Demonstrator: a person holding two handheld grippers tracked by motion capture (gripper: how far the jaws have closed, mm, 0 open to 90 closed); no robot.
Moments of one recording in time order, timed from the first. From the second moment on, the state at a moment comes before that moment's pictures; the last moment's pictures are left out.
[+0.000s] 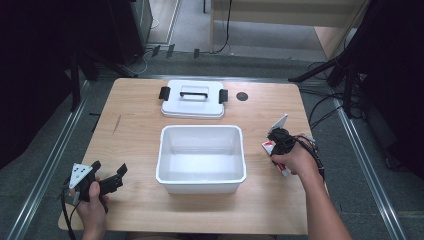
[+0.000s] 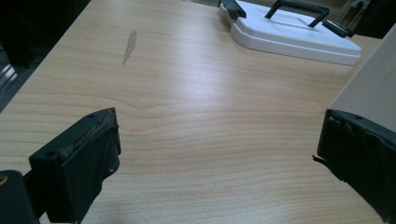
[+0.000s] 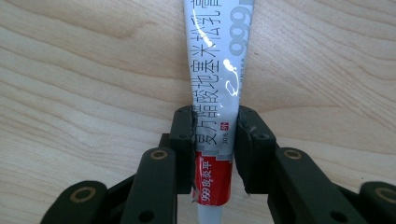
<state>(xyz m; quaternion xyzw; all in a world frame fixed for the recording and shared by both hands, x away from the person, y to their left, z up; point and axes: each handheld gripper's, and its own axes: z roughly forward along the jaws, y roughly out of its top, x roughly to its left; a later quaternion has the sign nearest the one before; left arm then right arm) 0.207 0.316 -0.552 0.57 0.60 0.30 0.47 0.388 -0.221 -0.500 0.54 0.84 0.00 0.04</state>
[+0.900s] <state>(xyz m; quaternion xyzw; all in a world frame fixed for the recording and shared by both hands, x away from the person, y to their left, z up) 0.207 0.311 -0.552 0.58 0.59 0.31 0.46 0.387 -0.189 -0.403 0.55 0.83 0.07 0.04</state>
